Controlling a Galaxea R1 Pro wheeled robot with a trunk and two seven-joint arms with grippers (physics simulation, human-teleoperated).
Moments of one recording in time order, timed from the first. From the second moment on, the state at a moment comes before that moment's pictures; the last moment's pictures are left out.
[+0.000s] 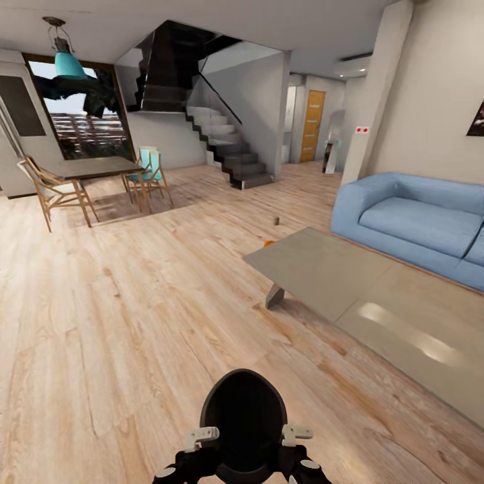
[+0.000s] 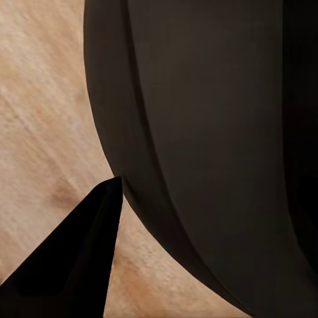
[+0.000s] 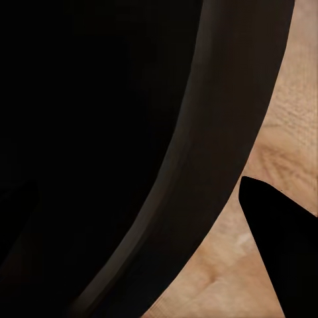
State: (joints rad) left arm -0.34 -0.16 -0.10 -0.47 0.19 0.07 0.00; right arm -0.39 0.17 0.14 -0.42 -0.17 0.07 -0.08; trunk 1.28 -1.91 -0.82
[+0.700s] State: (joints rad) left arm -0.34 -0.16 -0.10 -0.47 0.19 0.07 -0.01; right arm -0.39 0.17 0.14 -0.42 -0.18 0.07 -0.08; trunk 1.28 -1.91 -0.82
